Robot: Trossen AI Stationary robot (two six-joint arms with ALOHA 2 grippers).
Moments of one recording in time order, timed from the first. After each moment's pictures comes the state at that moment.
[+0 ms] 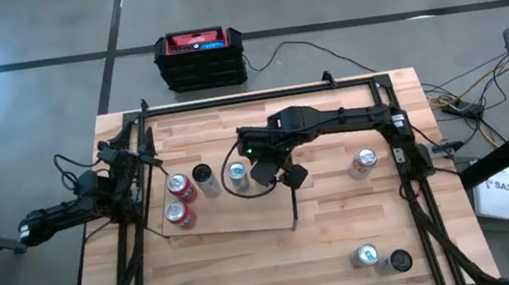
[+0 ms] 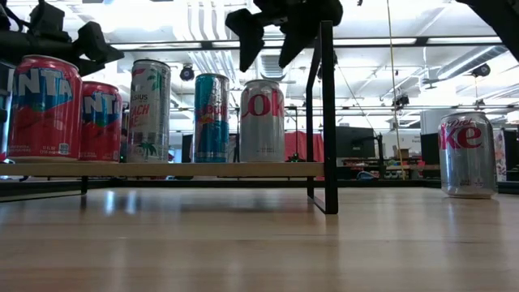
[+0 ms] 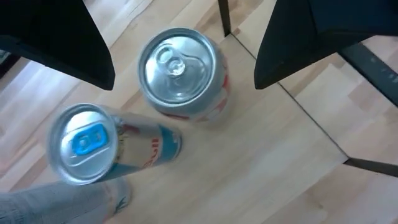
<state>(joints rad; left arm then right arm) 0.17 0.00 0.03 0.50 -0.89 0.27 -0.03 2.07 2.19 -1.31 -0.08 -0.87</state>
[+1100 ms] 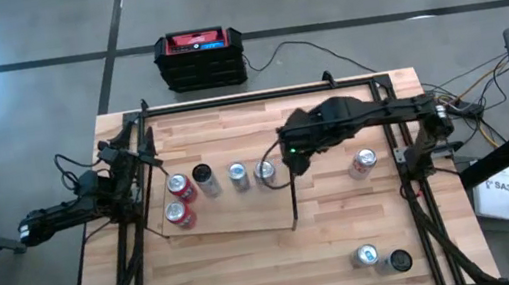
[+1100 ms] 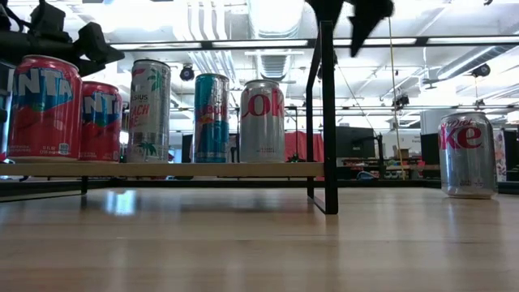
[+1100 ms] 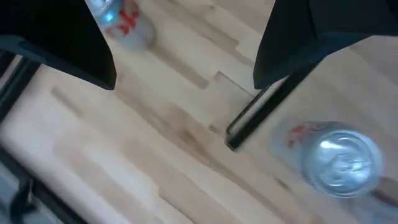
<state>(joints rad) 0.17 0.01 0.03 0.50 -0.90 0.27 0.02 1.78 1.96 -1.57 0.31 0.87</state>
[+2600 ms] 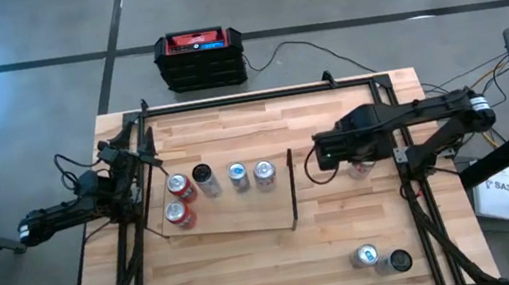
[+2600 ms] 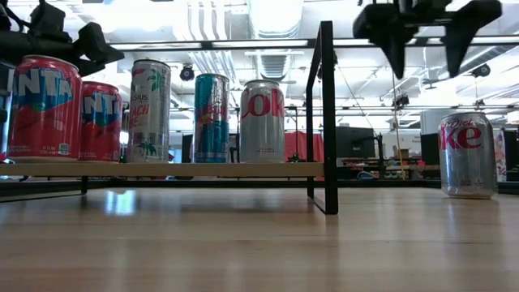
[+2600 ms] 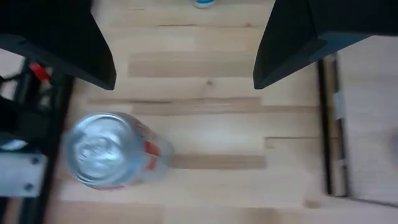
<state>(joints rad) 0.17 0.01 0.03 0.50 -0.90 0.27 0.02 1.45 1.40 -1.50 0.02 1.56</state>
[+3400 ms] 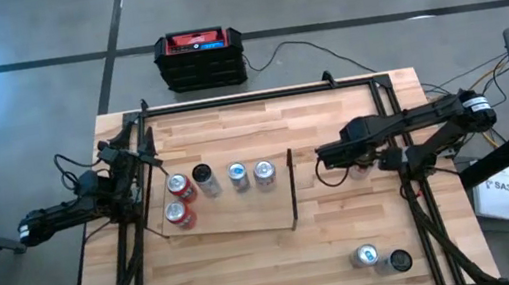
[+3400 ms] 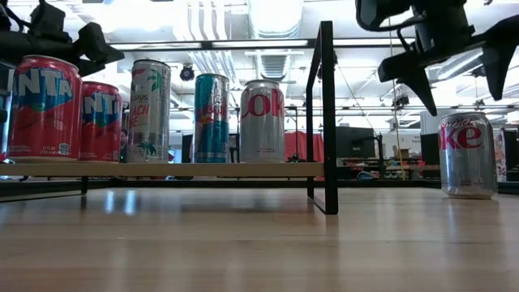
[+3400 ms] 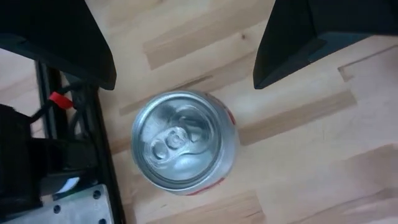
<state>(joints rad) 0.17 0.01 0.03 0.50 -0.90 0.27 0.03 1.45 1.18 -1.53 0.02 1.91</state>
